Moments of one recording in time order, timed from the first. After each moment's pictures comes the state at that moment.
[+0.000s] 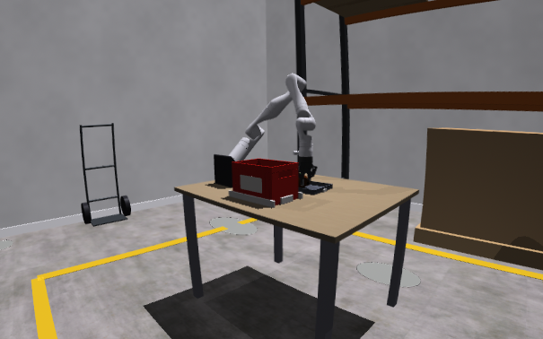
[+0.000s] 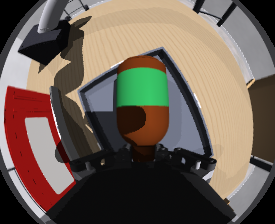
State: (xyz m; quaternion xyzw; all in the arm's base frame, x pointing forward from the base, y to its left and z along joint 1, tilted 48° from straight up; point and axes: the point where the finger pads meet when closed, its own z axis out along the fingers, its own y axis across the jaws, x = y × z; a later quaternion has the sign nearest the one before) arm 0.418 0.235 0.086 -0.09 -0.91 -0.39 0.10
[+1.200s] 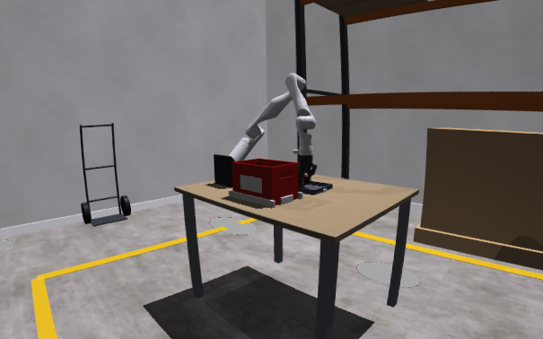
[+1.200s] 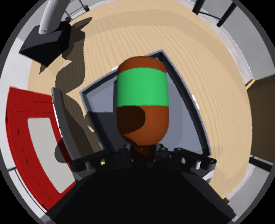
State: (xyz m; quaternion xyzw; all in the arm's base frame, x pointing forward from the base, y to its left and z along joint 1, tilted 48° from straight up) arm 0.418 0.229 0.092 -0.09 -0.91 -0.39 0.10
